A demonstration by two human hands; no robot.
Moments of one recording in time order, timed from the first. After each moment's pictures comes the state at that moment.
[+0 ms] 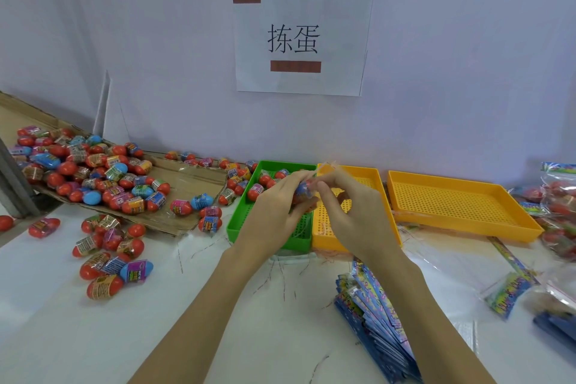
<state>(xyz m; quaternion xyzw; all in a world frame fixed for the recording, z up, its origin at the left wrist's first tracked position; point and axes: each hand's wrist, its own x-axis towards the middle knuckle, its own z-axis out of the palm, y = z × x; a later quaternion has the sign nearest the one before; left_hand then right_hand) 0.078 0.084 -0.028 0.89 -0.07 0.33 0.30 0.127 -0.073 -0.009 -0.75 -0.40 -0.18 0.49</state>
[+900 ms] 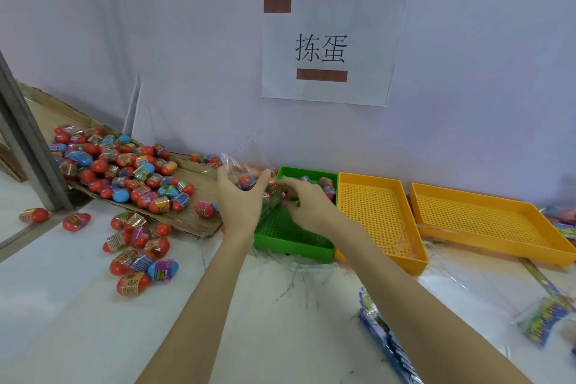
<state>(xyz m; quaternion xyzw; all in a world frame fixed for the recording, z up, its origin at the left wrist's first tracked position) 0.075 0.144 -0.022 0.63 0.27 0.46 0.56 0.166 0.037 -0.021 -0.85 -0.43 0.04 0.30</state>
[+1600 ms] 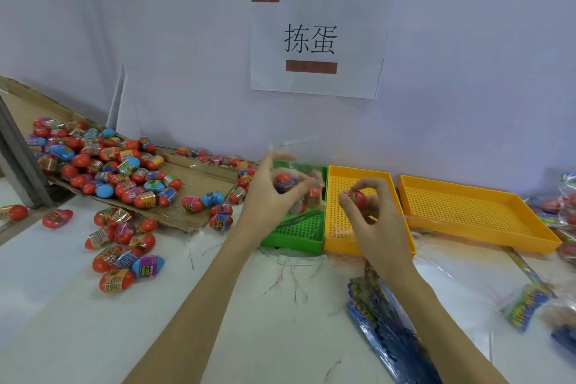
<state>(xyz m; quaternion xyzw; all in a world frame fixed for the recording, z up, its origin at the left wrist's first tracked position) 0.080 0.111 -0.019 0.78 0.05 0.31 0.55 0.136 -0.078 -0.036 -0.74 -0.29 -0.12 0.59</state>
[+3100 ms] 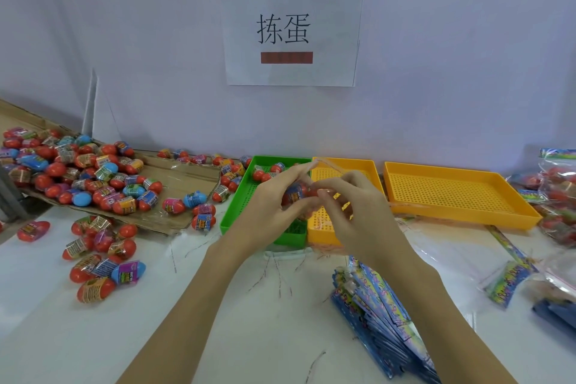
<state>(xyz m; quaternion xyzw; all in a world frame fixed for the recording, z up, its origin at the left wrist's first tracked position) 0.076 0.087 -0.021 0.86 -0.14 0.26 0.40 0.127 -0.094 -0.016 -0.82 -0.39 -0.17 0.39</state>
